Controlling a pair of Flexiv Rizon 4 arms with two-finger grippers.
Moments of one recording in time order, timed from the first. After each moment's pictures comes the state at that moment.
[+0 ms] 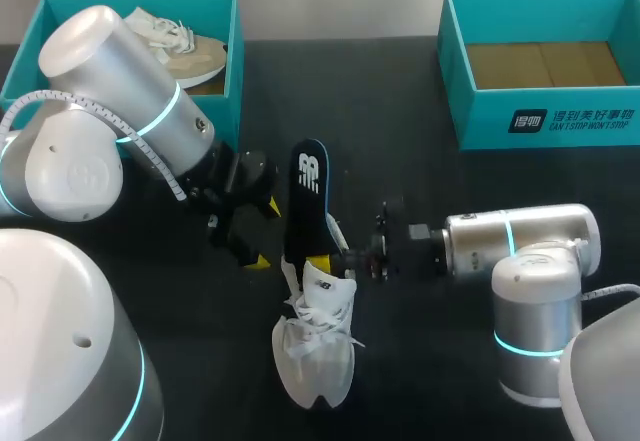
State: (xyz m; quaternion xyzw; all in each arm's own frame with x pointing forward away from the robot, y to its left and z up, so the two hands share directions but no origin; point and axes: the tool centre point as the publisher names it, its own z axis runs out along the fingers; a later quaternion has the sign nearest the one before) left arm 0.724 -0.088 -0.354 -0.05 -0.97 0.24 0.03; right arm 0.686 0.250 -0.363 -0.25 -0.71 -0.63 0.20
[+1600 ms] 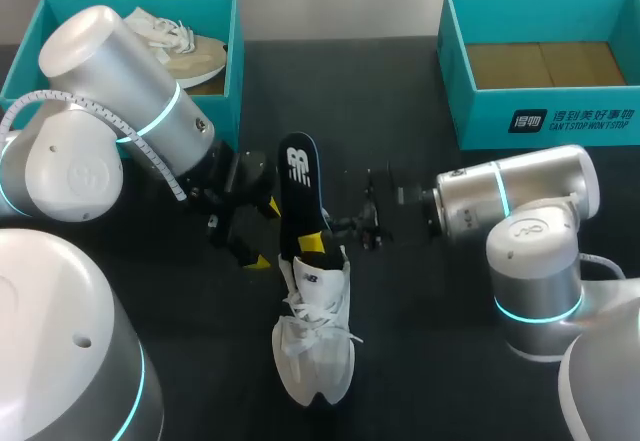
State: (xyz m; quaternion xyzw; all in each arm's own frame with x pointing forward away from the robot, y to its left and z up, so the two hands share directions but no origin) left arm 0.724 -0.088 -0.354 -0.05 -0.97 0.24 0.03; right arm 0.710 0.255 -0.331 -0.21 -0.77 -0.58 0.17
